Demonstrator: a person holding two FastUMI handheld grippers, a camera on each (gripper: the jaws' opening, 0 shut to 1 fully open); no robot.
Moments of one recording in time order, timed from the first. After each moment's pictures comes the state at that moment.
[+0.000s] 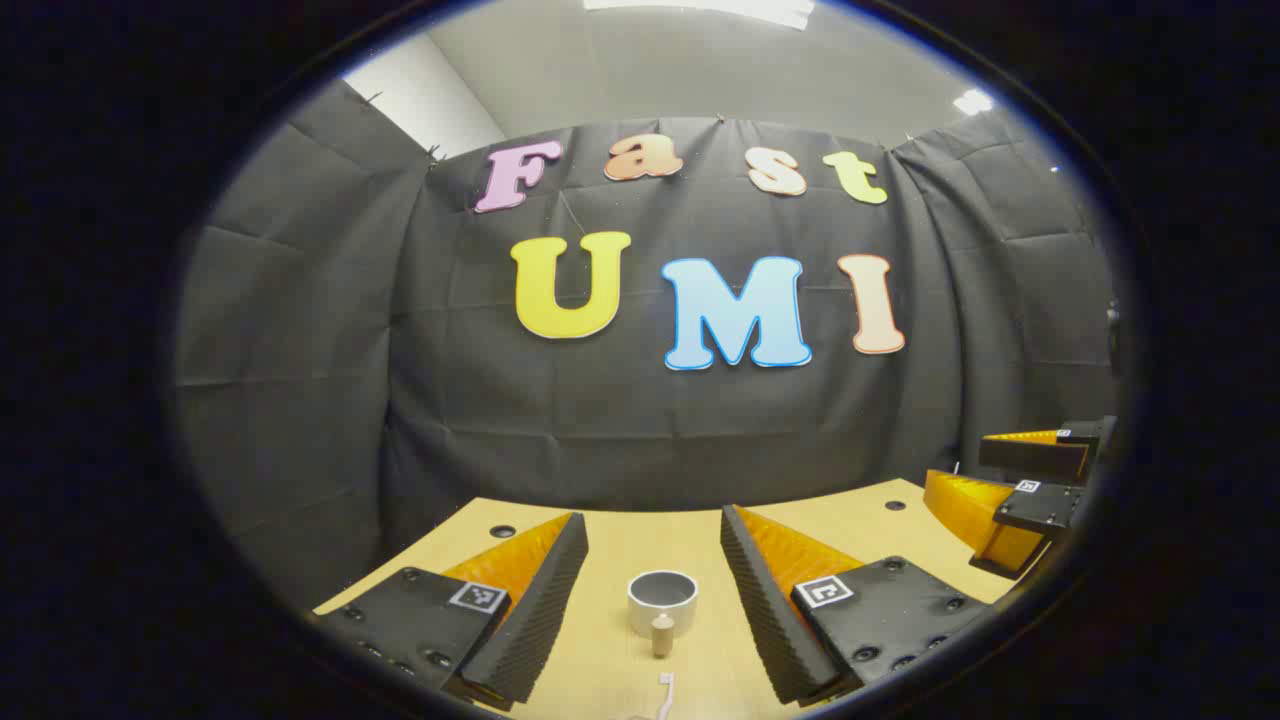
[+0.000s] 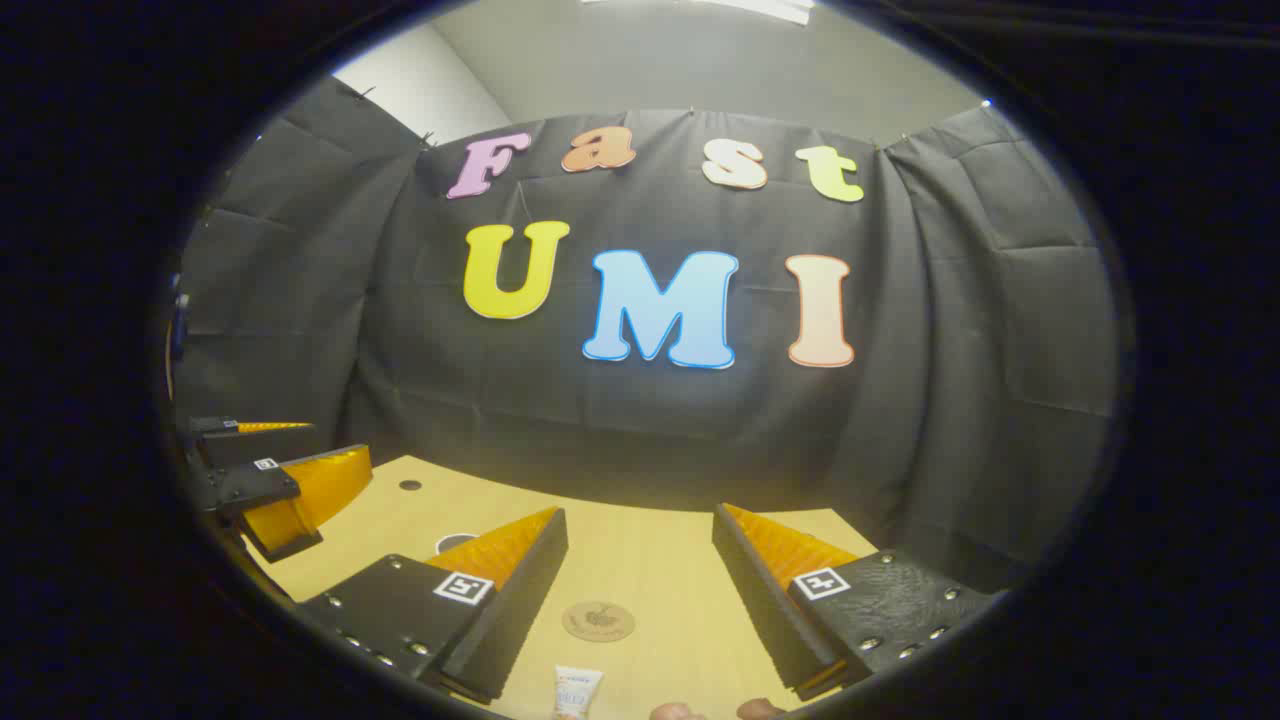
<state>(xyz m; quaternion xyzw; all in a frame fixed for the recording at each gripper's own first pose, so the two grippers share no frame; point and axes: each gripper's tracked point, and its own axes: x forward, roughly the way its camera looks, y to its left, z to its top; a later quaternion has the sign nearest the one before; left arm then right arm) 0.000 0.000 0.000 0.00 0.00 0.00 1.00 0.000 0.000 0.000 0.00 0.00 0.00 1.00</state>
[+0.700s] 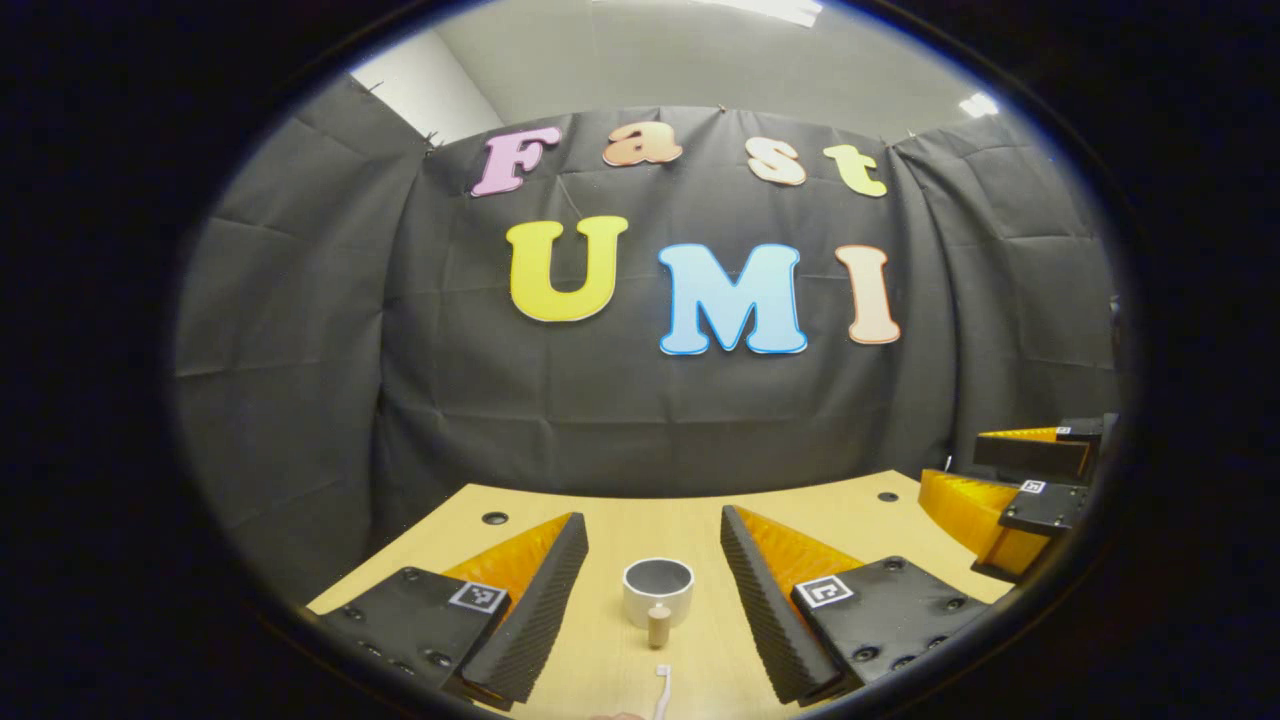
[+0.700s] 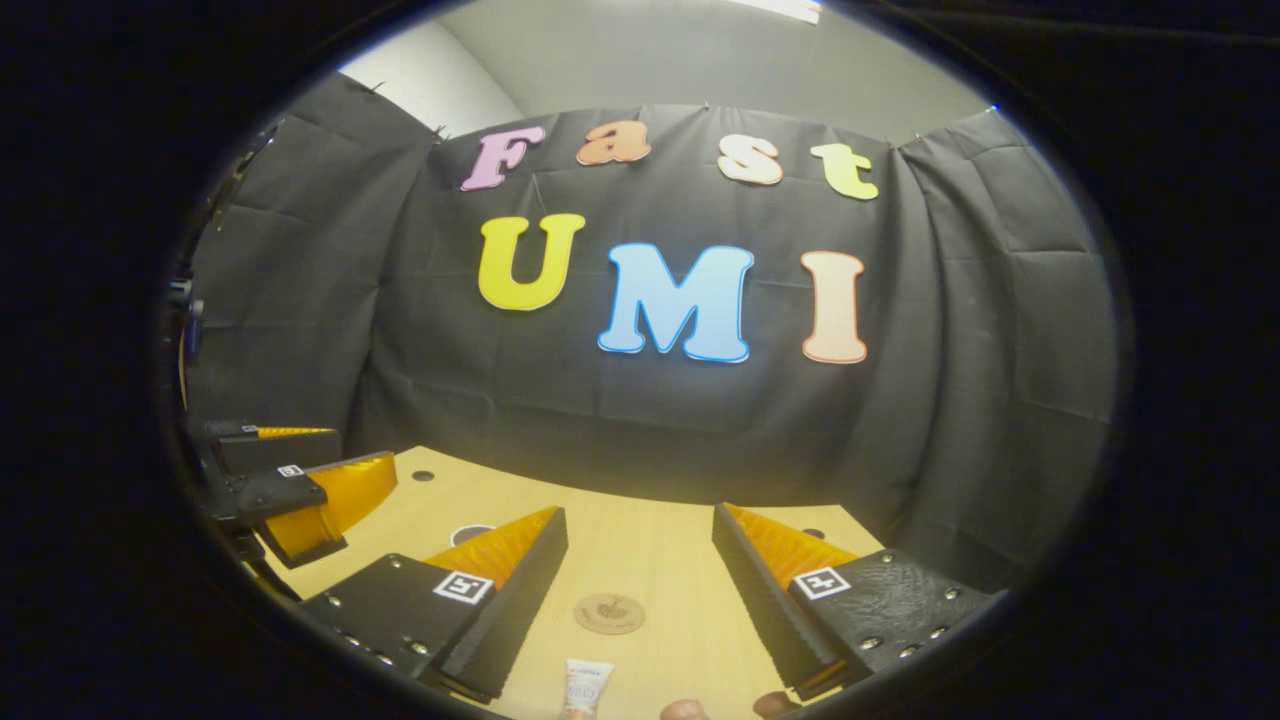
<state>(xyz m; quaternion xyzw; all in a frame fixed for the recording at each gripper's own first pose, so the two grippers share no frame) 0.000 0.002 -0.013 -0.01 0.02 -0.01 1.00 -0.005 0.012 -0.003 -0.01 0.01 0.01 1.00</state>
